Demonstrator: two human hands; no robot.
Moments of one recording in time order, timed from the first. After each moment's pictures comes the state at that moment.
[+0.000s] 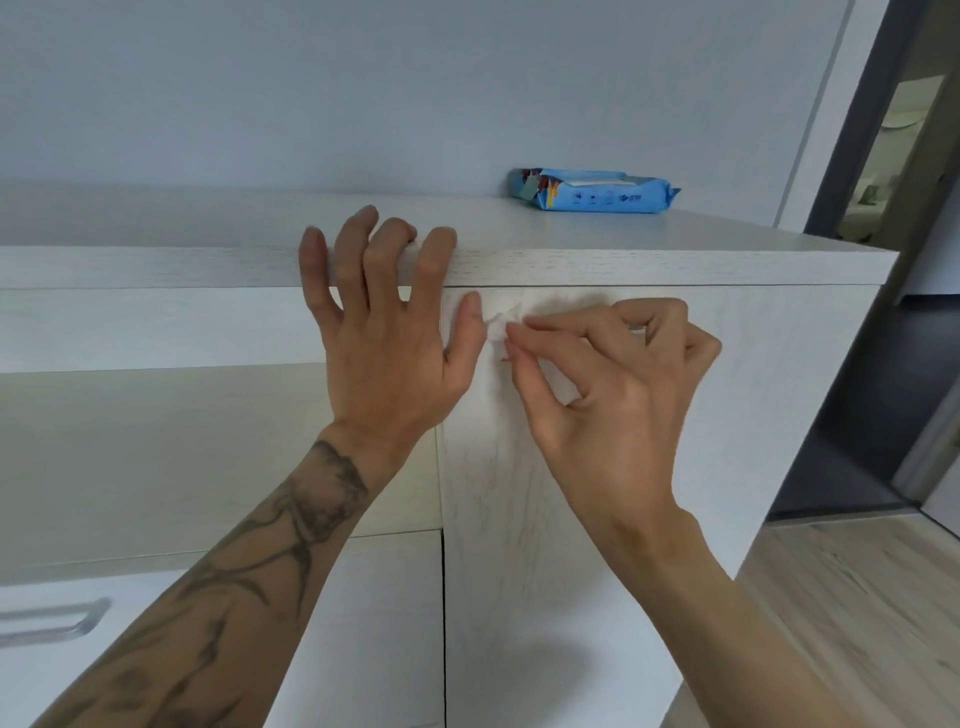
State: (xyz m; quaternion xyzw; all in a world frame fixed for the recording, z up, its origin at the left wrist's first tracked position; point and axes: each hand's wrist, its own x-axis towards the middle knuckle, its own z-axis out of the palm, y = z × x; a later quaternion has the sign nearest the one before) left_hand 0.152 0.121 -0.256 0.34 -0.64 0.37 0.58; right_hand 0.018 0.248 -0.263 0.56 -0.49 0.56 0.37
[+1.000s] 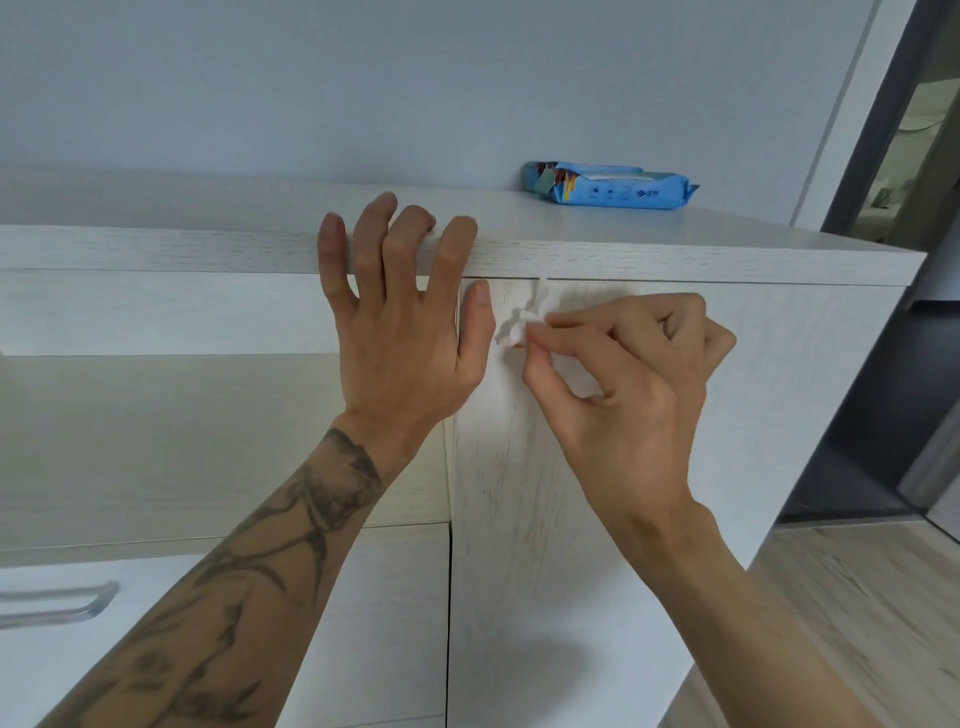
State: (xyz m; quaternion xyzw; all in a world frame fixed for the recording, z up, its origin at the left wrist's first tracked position) left_hand 0.151 0.118 -0.257 0.34 -0.64 0.35 0.59; right_hand 0.014 0.241 -0.269 0.56 -0.45 0.57 0.38
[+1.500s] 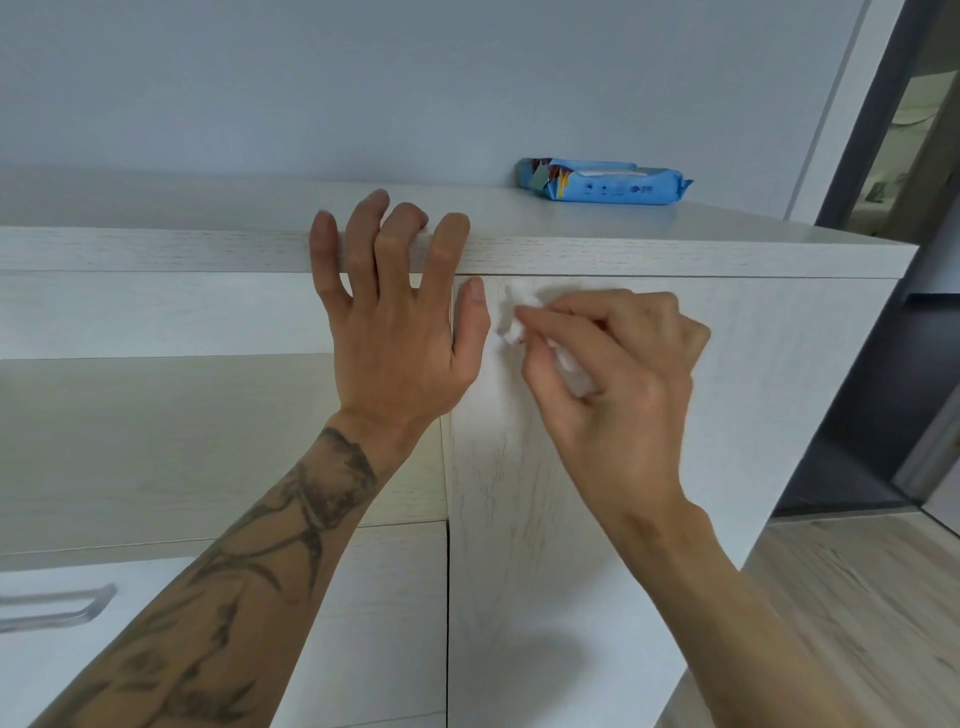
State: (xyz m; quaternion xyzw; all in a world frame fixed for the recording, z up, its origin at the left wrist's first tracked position) left_hand 0.151 0.120 -0.257 0.34 -0.64 0.36 0.59; right_hand 0.017 0.247 -0.268 0.59 -0.47 0.57 0.33
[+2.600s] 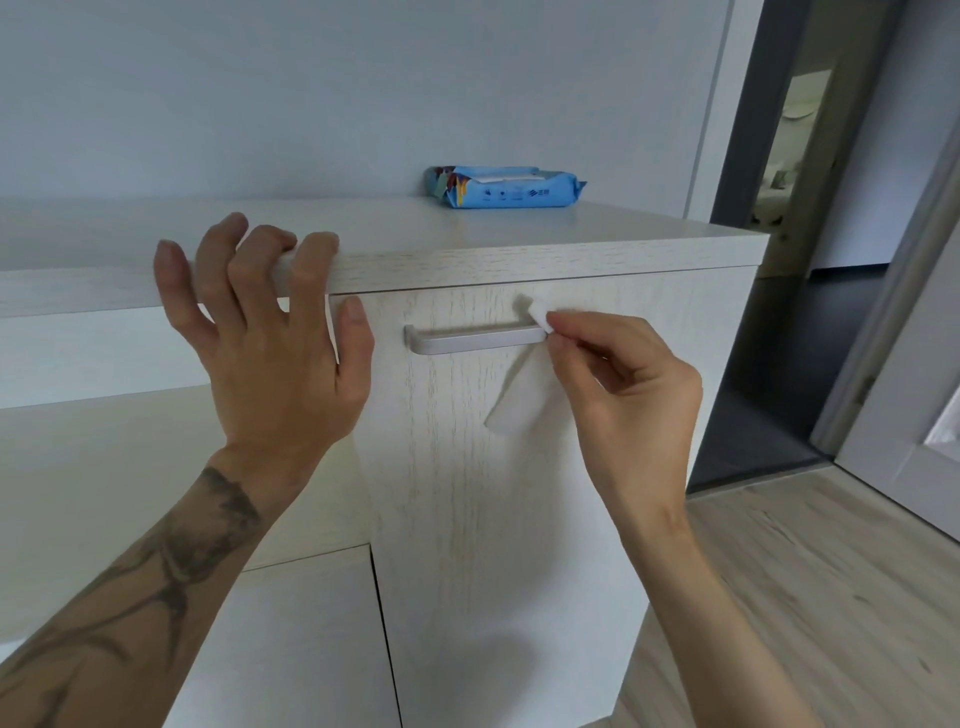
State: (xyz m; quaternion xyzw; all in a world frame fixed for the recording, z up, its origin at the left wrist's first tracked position) left_hand 0.151 0.113 -0.259 0.32 -0.62 0.39 0.61; right_hand -0.045 0.276 -0.274 0.48 -0.47 0.74 0.03
